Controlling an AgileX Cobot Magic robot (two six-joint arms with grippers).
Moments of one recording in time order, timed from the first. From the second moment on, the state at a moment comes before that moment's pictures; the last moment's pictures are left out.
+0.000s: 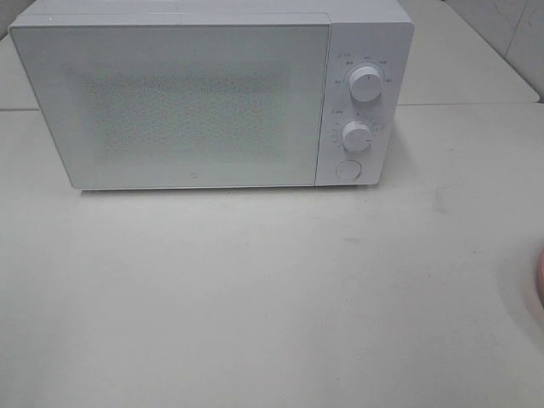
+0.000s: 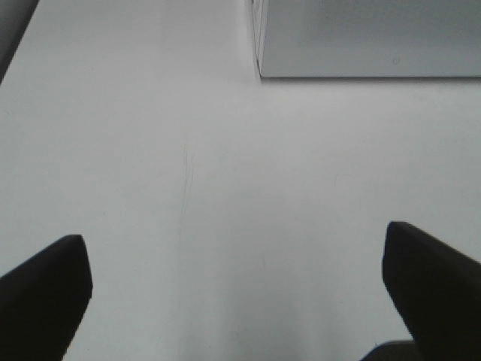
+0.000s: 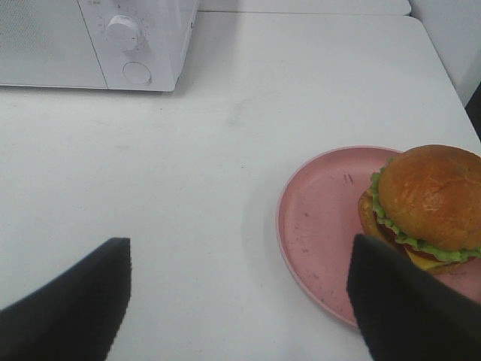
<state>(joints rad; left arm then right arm) 0.03 0.10 -0.50 -0.09 1.05 0.05 0.09 0.00 -0.51 -0.05 1.05 0.05</state>
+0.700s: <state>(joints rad) 0.03 0.00 -0.50 -0.08 1.05 0.05 0.09 0.00 -0.51 -0.05 1.05 0.05</state>
